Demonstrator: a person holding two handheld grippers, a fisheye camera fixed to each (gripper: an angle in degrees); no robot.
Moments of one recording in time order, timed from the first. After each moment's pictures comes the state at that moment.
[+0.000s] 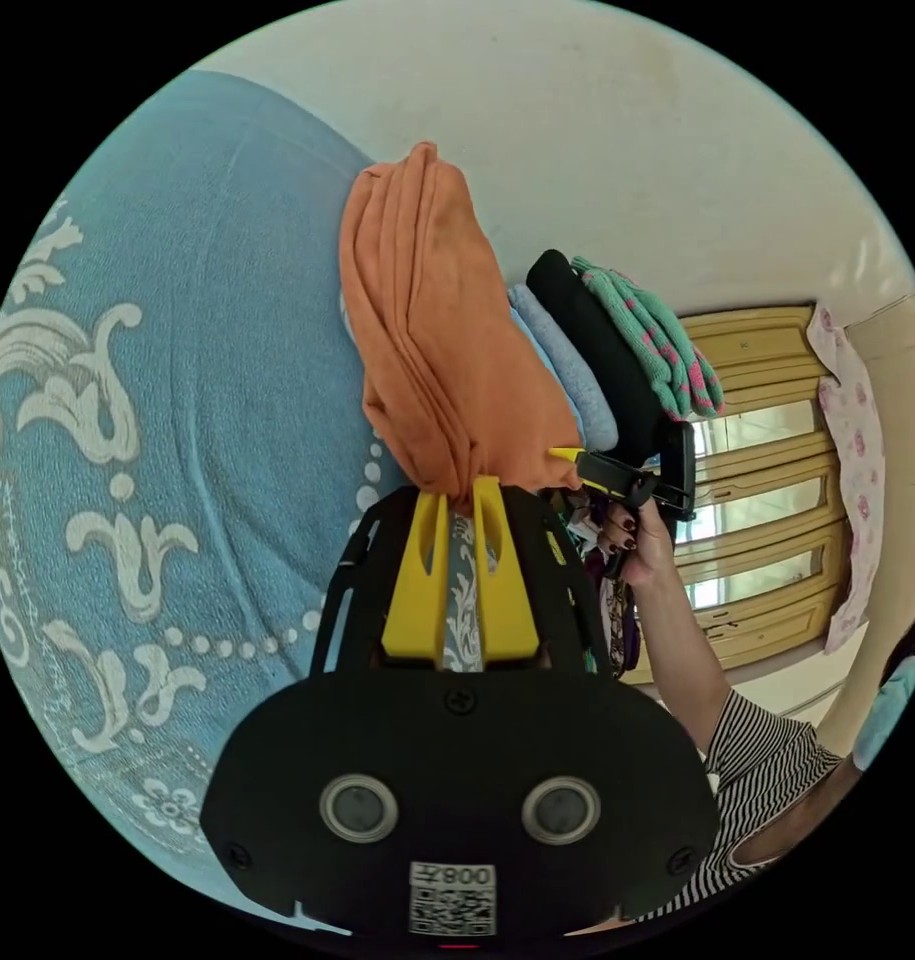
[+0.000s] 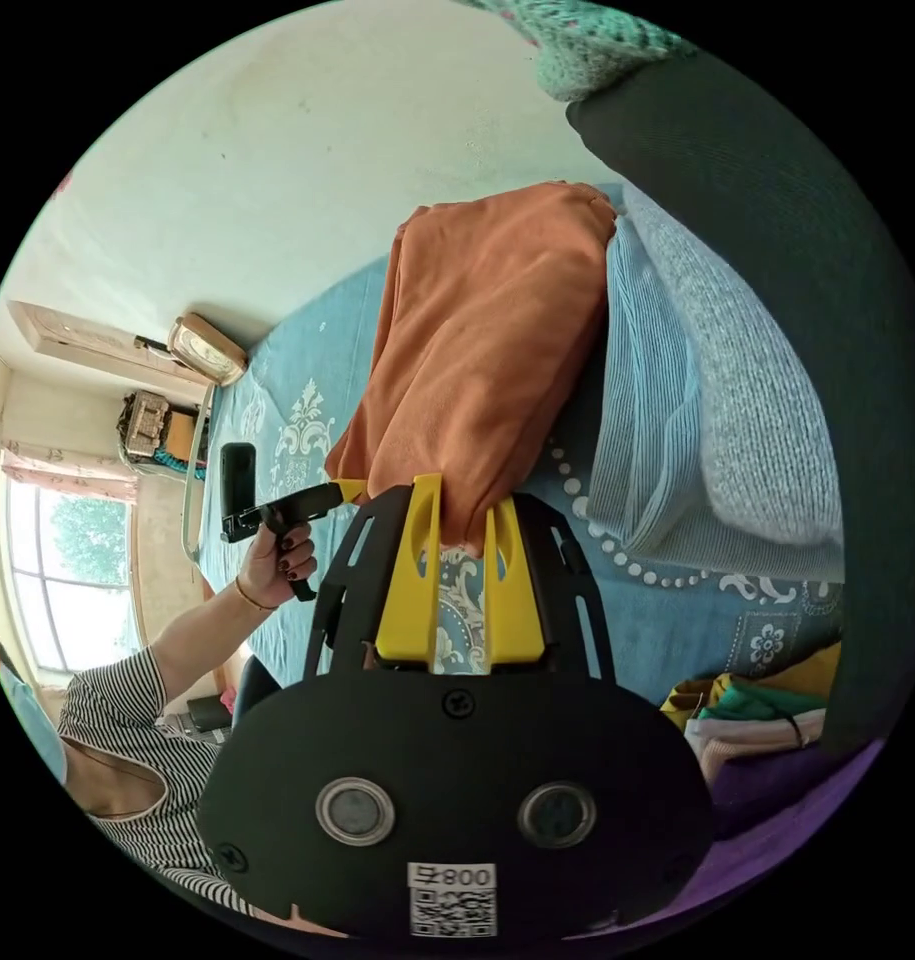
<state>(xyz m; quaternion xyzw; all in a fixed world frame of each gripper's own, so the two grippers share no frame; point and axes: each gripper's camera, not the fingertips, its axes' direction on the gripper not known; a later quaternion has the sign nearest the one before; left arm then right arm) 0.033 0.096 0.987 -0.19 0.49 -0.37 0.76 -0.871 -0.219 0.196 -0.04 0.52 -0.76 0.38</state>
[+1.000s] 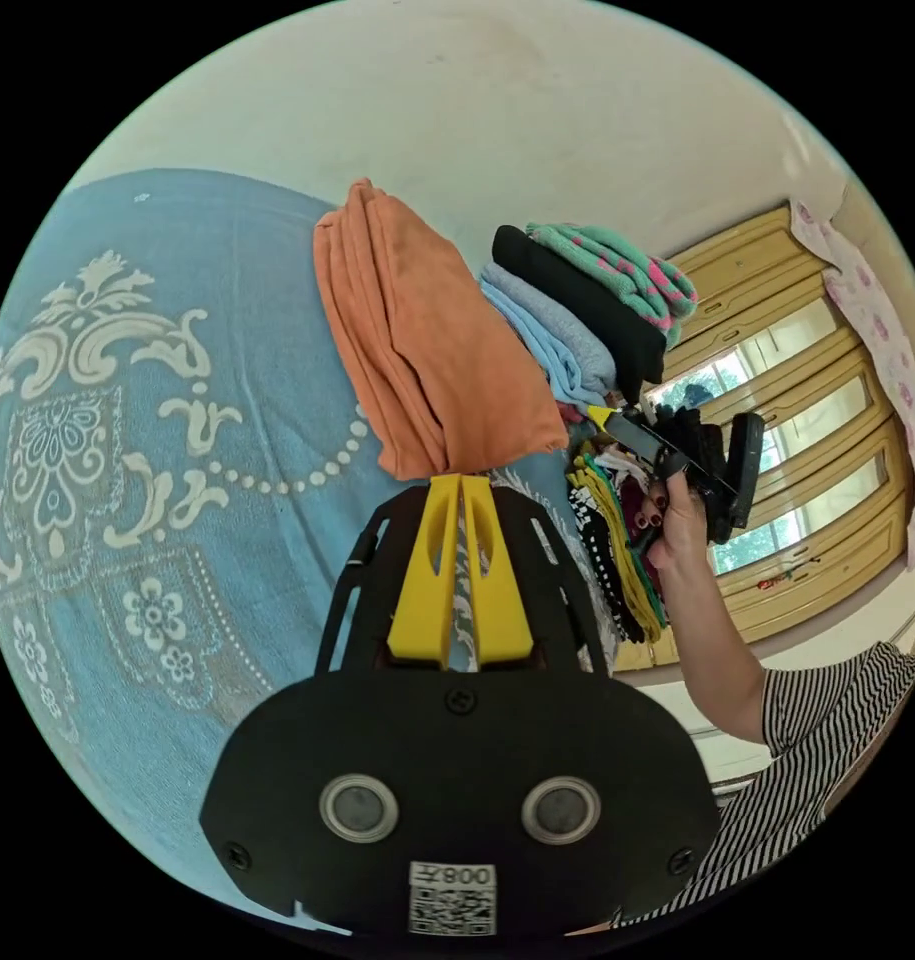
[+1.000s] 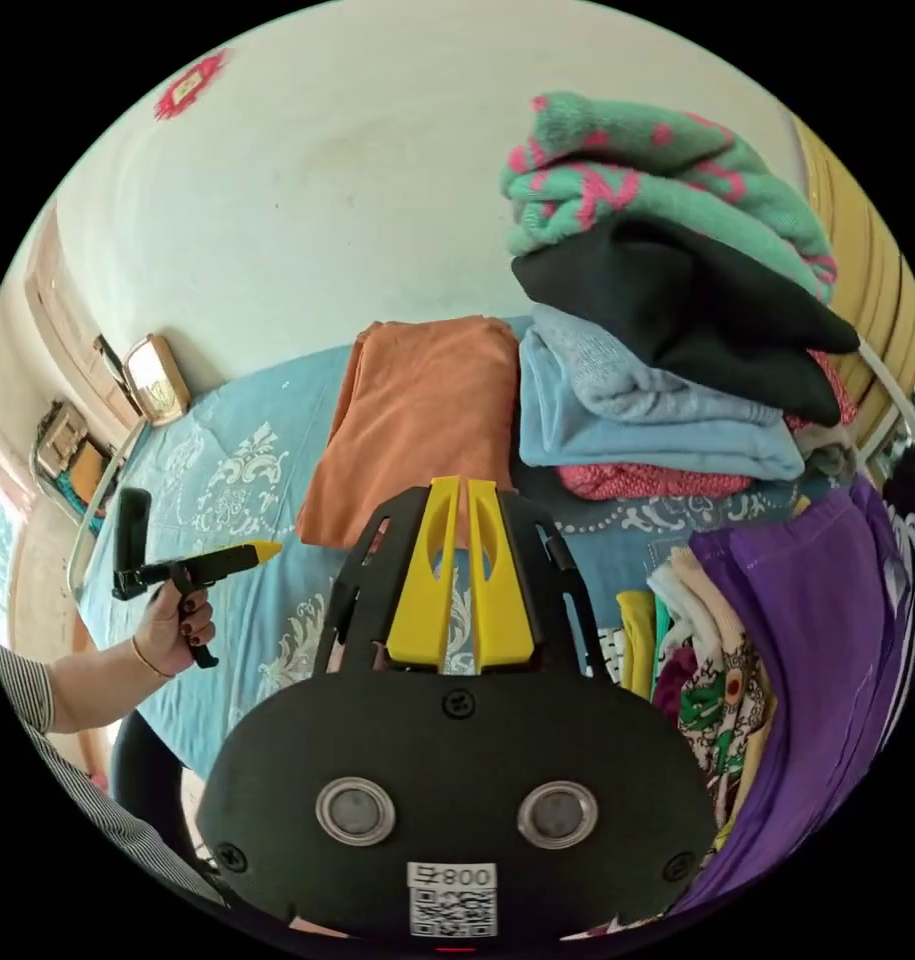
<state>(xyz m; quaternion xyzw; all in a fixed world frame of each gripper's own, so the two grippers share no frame) 0.104 0.010 0.913 -0.16 0.41 -0.29 0.85 -0.836 -0.143 0.081 0.16 0.39 -0.86 0.28</state>
